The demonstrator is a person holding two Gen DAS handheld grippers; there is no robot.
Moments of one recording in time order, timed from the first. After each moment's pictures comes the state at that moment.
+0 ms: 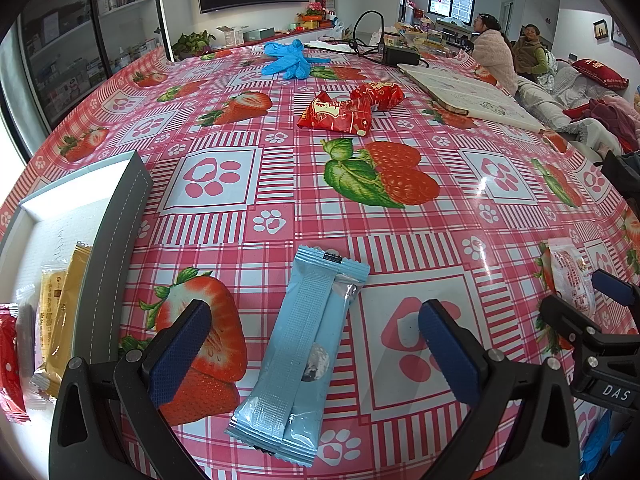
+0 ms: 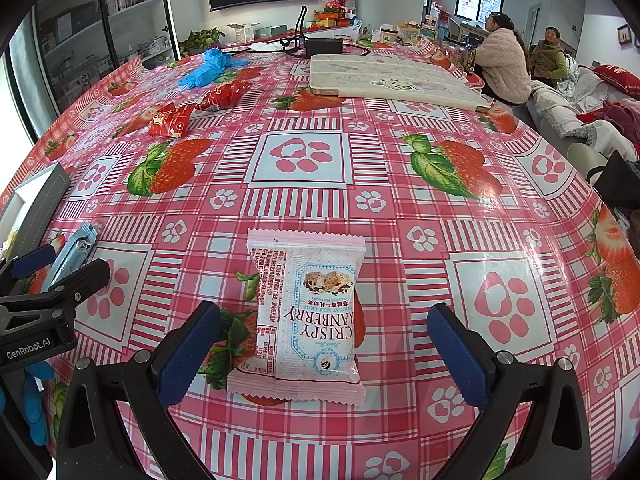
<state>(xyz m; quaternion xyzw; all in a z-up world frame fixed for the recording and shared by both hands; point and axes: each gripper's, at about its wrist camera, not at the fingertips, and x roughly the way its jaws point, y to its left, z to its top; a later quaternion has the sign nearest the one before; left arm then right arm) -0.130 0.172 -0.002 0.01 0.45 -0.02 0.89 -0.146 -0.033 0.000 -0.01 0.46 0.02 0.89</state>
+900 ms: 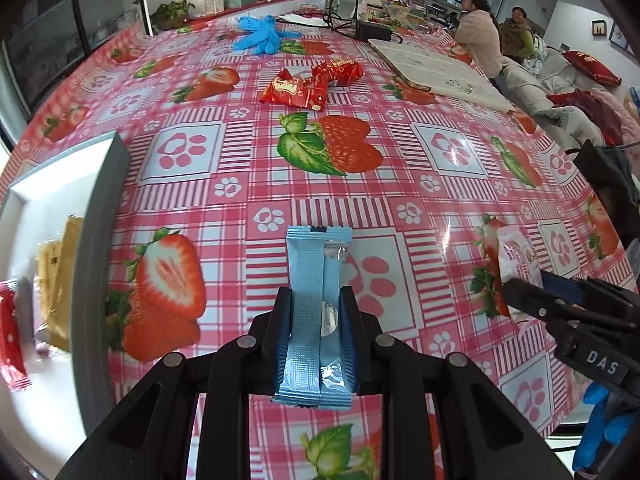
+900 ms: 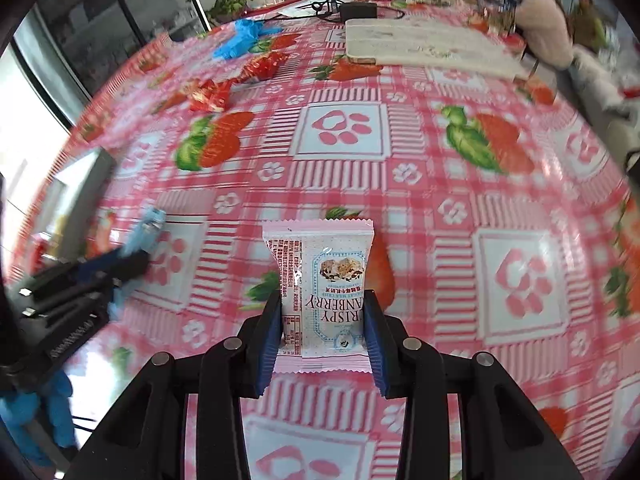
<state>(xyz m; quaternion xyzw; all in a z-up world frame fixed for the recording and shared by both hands) -0.149 0.153 0.024 -0.02 0.51 -0.05 0.86 -0.152 -0.037 0.021 0.04 0.54 0.11 0.84</state>
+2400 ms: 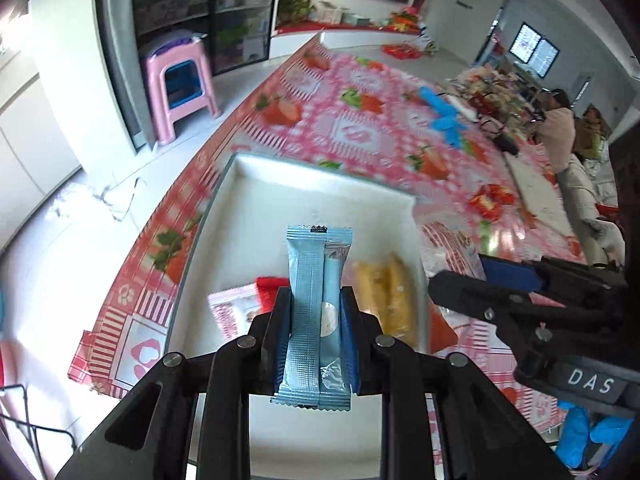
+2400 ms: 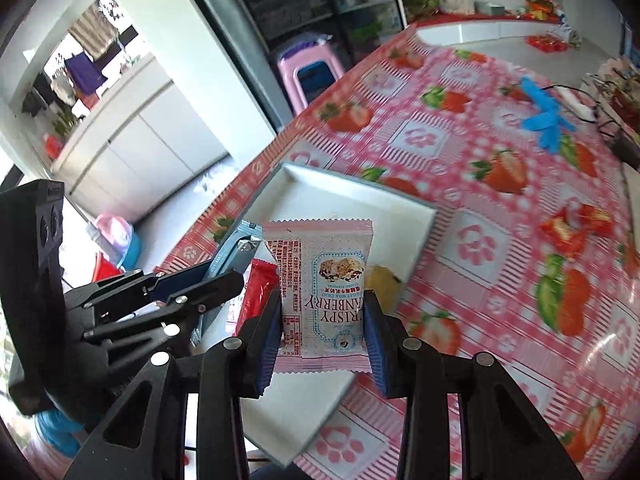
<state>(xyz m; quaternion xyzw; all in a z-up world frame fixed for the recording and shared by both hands) -0.195 0.397 0.097 -0.14 0.49 0.08 0.86 -0.130 0.268 0.106 -0.06 0.52 0.37 0.77</state>
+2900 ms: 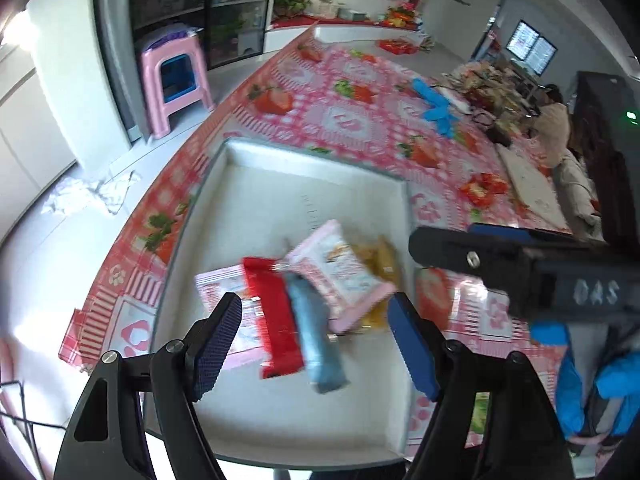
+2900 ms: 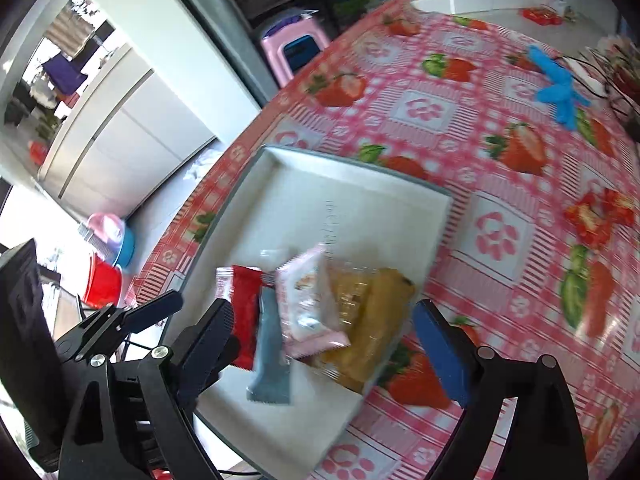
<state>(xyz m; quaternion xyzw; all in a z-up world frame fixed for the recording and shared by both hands) -0.206 0.378 0.111 -0.14 0.49 0.05 0.86 -0.104 0.264 0.097 -0.03 0.56 0.34 0.76</state>
